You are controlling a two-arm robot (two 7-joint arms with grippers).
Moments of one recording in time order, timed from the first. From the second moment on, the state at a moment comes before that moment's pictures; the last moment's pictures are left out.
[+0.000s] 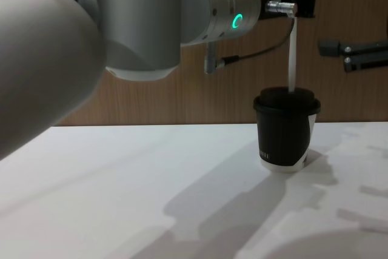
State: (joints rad) left arm -0.63 0.05 0.60 -1.44 -0.26 0.25 -0.11; right arm 0.32 0.69 -0.30 -1.67 -0.03 -0.48 0.55
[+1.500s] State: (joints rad) left arm -0.49 0.14 0.55 -1.55 -0.26 0.16 -0.14; right arm 0.33 0.64 -0.26 -1.69 0.11 -0.46 0.54
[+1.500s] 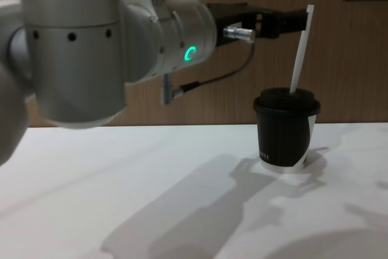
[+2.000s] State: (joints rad) left arm -0.42 0.17 0.51 -1.59 -0.26 0.04 -0.16; right arm 0.31 0.59 -0.21 -1.76 0.25 -0.29 0.50
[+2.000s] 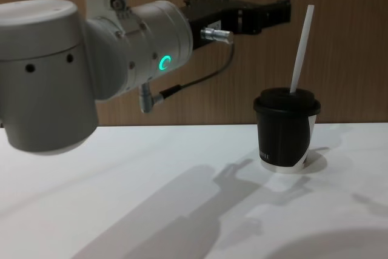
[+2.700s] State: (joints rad) left arm -0.35 0.18 0.46 -1.64 -0.24 -0.11 -0.16; right arm 0.27 0.53 -0.20 -1.86 0.35 0.08 0.36
